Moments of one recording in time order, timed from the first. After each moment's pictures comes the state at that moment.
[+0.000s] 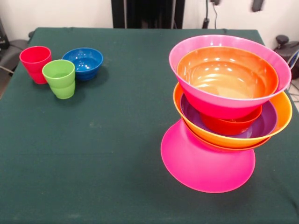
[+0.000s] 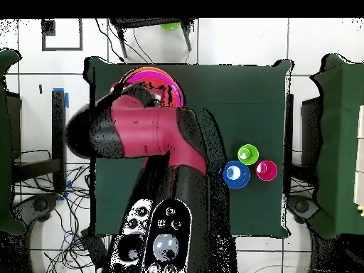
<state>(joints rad) 0.07 -0.81 -0.18 1.42 -0.11 0.46 2.02</state>
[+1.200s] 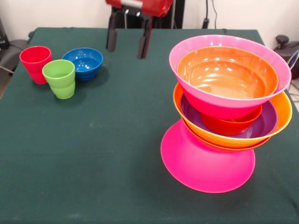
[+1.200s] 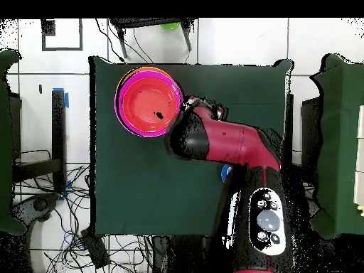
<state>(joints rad) -0.27 -0.74 -0.02 1.59 -0.16 0.26 2.02</state>
